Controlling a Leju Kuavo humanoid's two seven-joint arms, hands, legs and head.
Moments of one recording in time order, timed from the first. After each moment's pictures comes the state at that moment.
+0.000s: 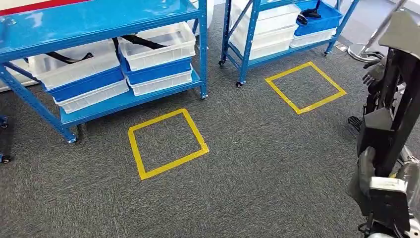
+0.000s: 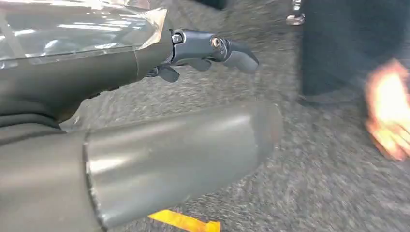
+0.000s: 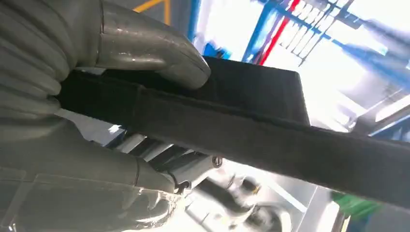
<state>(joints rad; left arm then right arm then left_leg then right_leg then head) -0.10 -0.16 1.29 -0.27 -1.02 0.26 -0.32 0.23 0.10 -0.48 -1.78 0.41 -0.08 -0.42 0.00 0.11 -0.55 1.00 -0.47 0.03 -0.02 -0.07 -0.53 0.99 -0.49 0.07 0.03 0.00</state>
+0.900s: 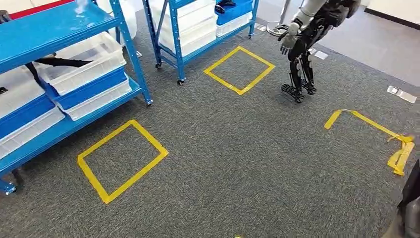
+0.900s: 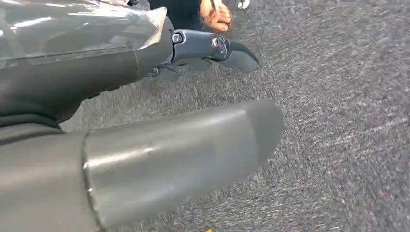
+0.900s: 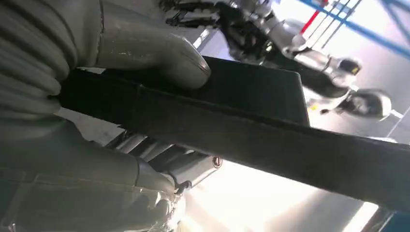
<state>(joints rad) -0.10 -0.15 1.24 -0.27 -1.06 0.27 -0.29 0.40 0.34 -0.79 -1.98 0.31 0.08 -0.52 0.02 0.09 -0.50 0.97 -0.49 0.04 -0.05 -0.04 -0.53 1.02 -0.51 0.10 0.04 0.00</state>
